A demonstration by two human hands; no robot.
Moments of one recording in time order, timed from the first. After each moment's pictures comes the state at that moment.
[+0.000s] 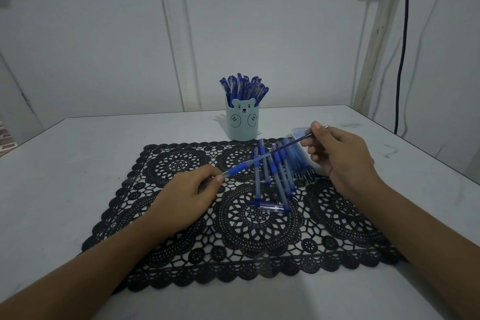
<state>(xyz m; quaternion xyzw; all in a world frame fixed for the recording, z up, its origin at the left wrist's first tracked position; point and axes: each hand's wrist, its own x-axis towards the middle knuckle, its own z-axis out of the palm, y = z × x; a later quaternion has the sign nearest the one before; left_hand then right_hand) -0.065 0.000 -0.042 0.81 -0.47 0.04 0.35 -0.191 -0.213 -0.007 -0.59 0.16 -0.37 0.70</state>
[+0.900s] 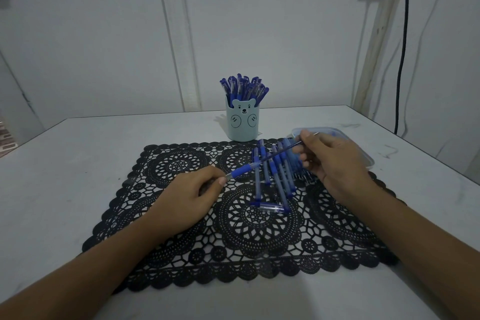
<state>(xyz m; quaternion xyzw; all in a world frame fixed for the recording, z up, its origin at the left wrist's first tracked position) -0.070 0.002 -0.038 0.78 -0.50 0.03 0.37 -0.189 -0.208 -0.014 -0.61 0.15 -0.31 0.71</state>
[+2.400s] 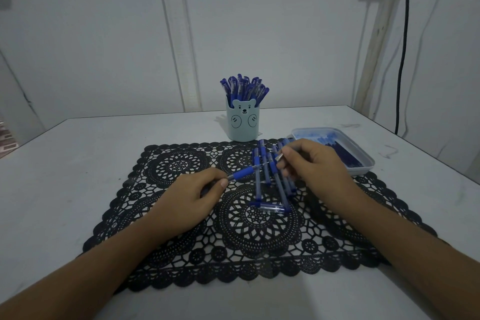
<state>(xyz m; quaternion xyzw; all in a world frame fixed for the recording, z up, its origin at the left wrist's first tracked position) -0.073 0.002 -0.037 0.78 -0.51 0.03 0.35 -0.192 -0.186 -0.015 -0.79 0.11 -0.29 0.52</state>
